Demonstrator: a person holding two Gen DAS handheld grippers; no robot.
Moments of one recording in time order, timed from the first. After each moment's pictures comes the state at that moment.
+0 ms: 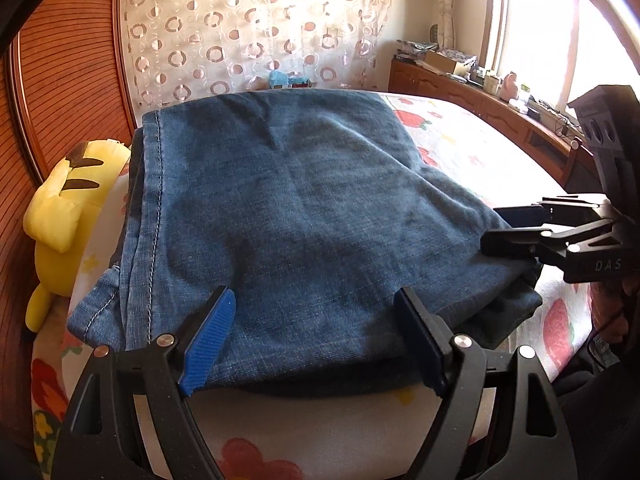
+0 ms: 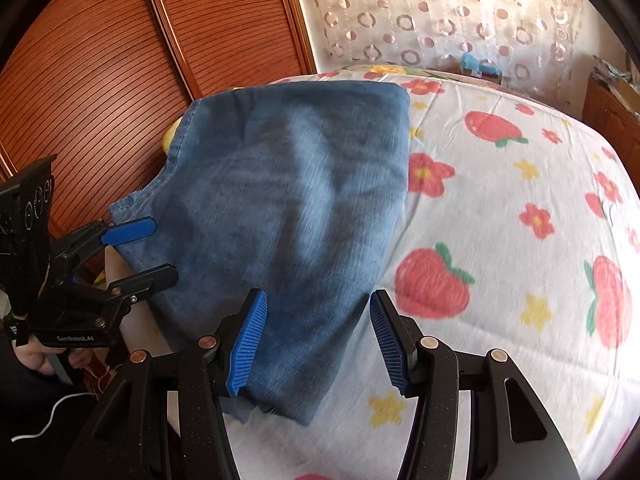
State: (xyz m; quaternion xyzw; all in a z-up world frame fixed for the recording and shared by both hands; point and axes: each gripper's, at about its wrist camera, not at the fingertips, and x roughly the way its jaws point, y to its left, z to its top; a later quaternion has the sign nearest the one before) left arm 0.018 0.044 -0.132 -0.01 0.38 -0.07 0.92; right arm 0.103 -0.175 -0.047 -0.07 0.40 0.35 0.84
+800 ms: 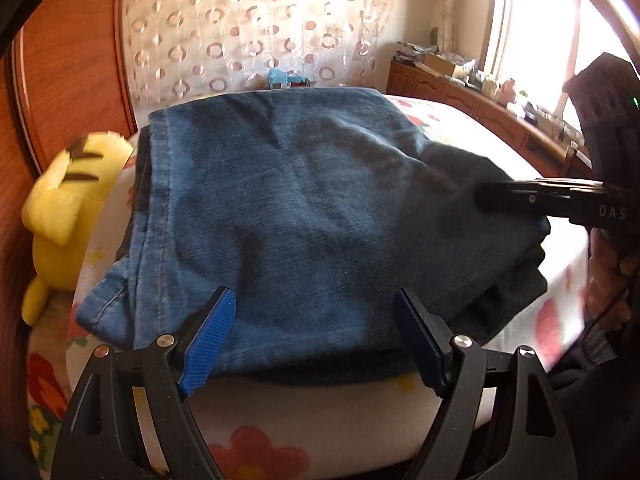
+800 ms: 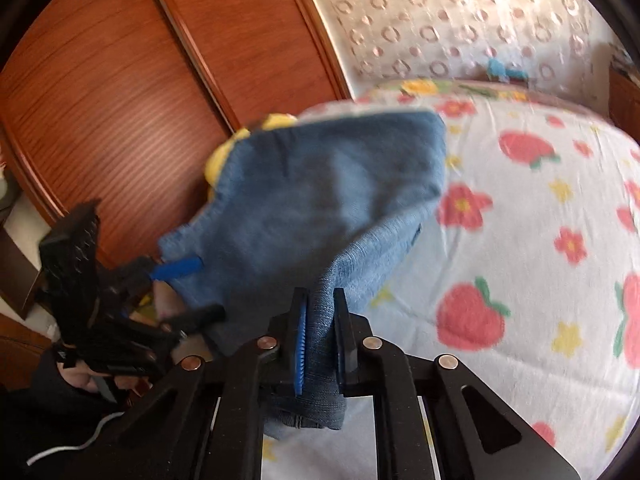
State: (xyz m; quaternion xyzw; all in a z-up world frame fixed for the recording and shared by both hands) left arm 0.012 0.059 -0.121 -0.04 0.38 -0.08 0.92; right arm 0.108 -0.171 -0.024 -0.01 0.37 0.42 0.83
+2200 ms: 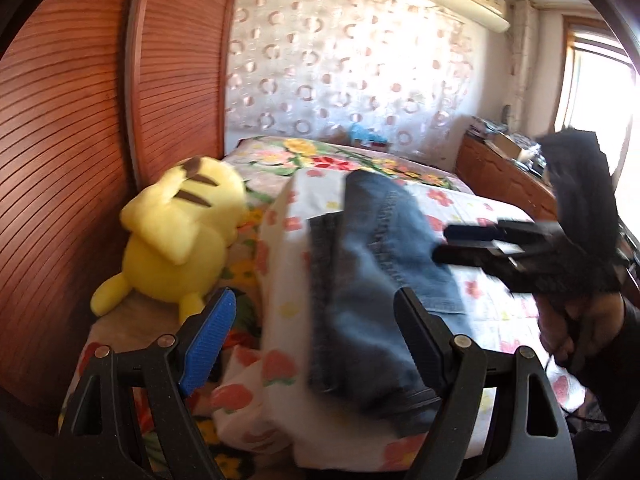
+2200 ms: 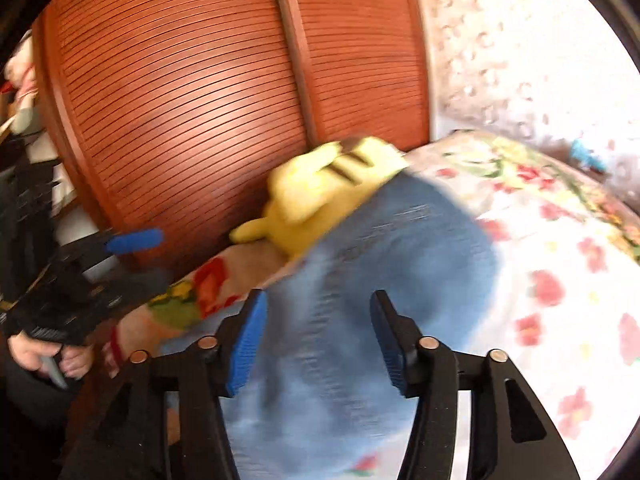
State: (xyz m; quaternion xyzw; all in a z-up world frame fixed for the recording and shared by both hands) left arm -0.015 0.176 -0.059 -0.09 0.30 0.04 0.95; right arm 0.141 0.005 0.002 -0.12 0.30 0.50 0.80
